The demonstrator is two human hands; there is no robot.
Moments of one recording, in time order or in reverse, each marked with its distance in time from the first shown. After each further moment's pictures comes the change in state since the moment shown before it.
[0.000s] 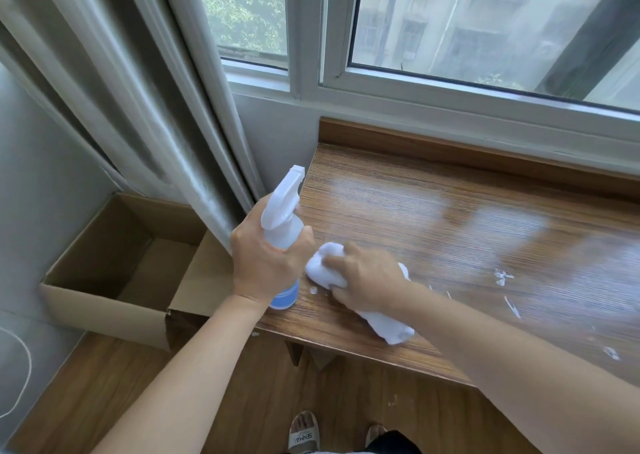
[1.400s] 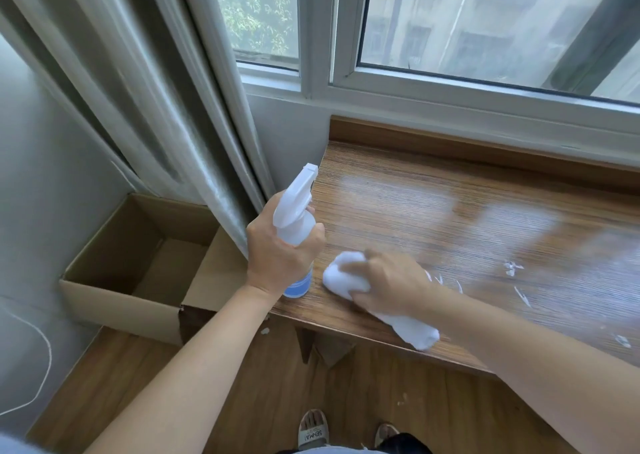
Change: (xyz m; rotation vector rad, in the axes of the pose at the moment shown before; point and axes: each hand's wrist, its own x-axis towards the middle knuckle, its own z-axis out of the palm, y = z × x) left_hand -0.011 -0.004 -0.009 -0.058 -0.023 0.023; right_hand -0.033 -0.001 -0.003 0.075 -0.036 0.021
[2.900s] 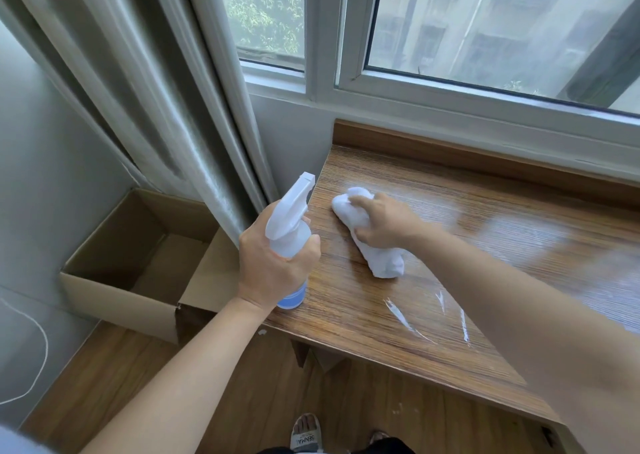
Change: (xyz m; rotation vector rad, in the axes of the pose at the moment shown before) left_hand 0.001 -0.006 0.003 0.006 -0.013 -0.008; right_hand 0.106 0.068 -0.033 -0.003 -0.037 0.201
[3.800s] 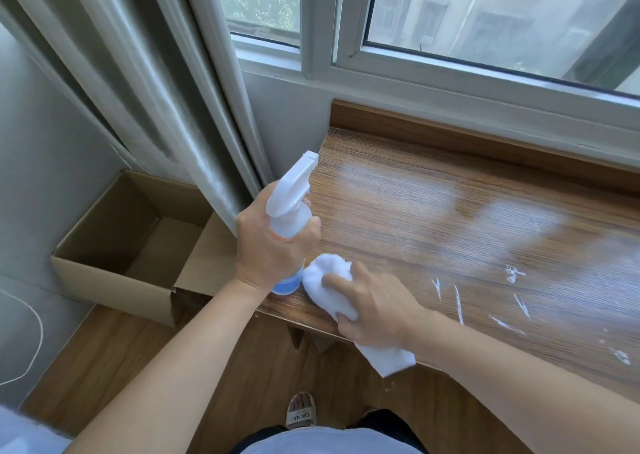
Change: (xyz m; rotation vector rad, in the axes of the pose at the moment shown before) left_hand 0.006 0.003 0.007 0.034 0.012 -0.062; right_hand -0.131 -0.054 0.057 -0.028 -0.006 -0.319
